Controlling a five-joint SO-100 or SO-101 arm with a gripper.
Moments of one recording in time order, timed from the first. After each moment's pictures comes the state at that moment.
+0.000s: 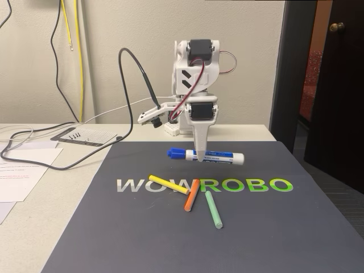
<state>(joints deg) -17.1 37.4 -1.2 107.5 2.9</state>
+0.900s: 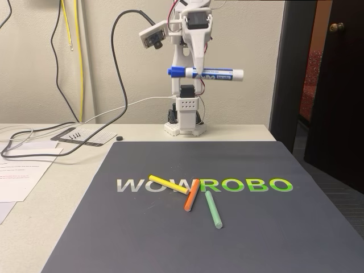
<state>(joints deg) -18.1 100.7 51.8 107.5 6.5</state>
